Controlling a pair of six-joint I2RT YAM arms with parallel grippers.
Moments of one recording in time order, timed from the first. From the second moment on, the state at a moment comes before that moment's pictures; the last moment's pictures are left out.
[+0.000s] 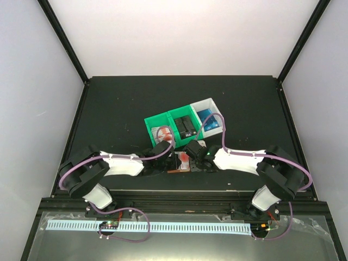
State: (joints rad) left arm -0.89 1.54 0.56 0.16 0.11 -0.97; right arm 0.95 1.57 0.79 -0.47 0.18 0.75
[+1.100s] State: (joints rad) left arm -0.91 1.61 0.59 0.19 0.16 -0.99; right arm 0.94 1.46 0.72 -0.40 0.13 0.83
